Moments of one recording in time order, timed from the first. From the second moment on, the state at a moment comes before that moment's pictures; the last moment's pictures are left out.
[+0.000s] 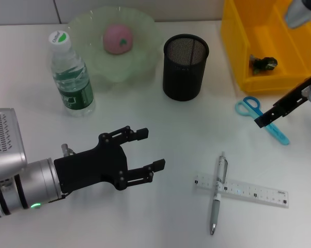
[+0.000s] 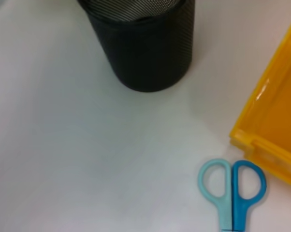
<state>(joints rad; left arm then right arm) -0.45 -2.08 1.09 0.20 1.48 1.47 -0.74 0.78 2.07 -0.99 -1.04 -2.80 -1.56 2.39</state>
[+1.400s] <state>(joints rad) -0.45 -2.08 1.09 0.19 1.47 1.47 -0.74 0.84 2.08 -1.08 -0.86 -2.85 -1.38 2.45</state>
